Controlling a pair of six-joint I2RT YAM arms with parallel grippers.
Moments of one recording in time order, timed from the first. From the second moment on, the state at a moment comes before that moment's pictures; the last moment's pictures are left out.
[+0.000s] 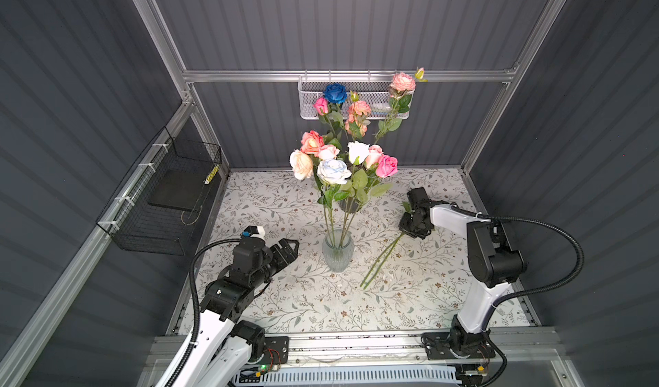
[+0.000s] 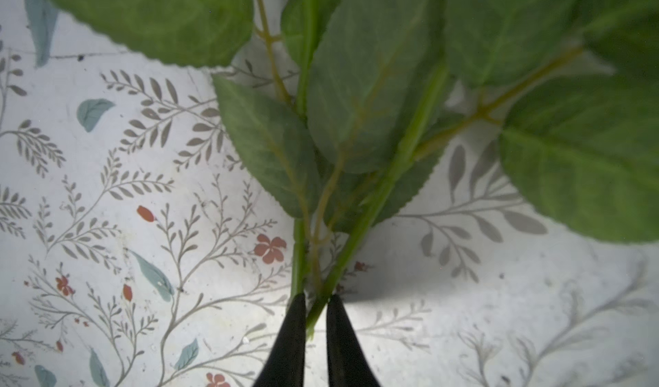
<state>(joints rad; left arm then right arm) -0.40 0.63 0.65 -0.61 0.09 -0.89 0.21 1.87 1.17 -0.54 -0.01 0.70</state>
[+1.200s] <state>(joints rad) -0.40 0.62 0.66 -0.62 0.10 -0.89 0.19 1.89 1.18 -0.52 -0.02 0.70</state>
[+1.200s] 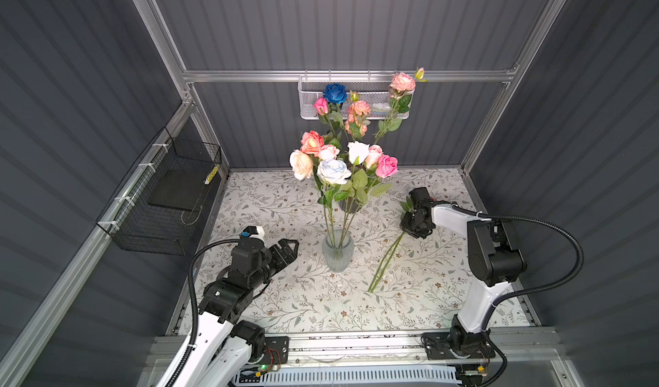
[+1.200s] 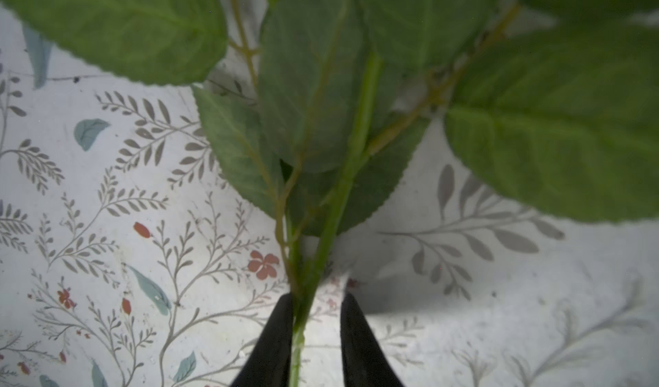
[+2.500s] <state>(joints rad) -0.40 0.78 1.07 -0.62 0.41 -0.52 0.26 1.17 1.09 -0.53 0.00 0.67</state>
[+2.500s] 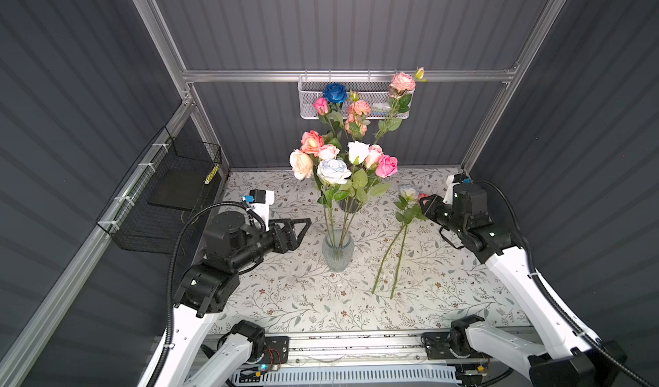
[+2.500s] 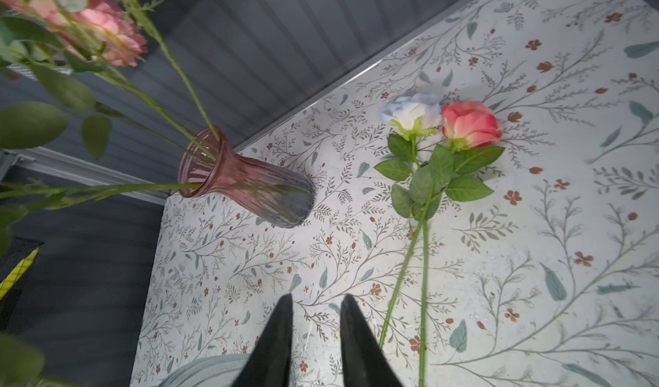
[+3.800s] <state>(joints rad) -0.40 0.77 0.86 -0.53 0.47 -0.55 0.23 1.96 1.30 -0.57 -0.05 0.67</state>
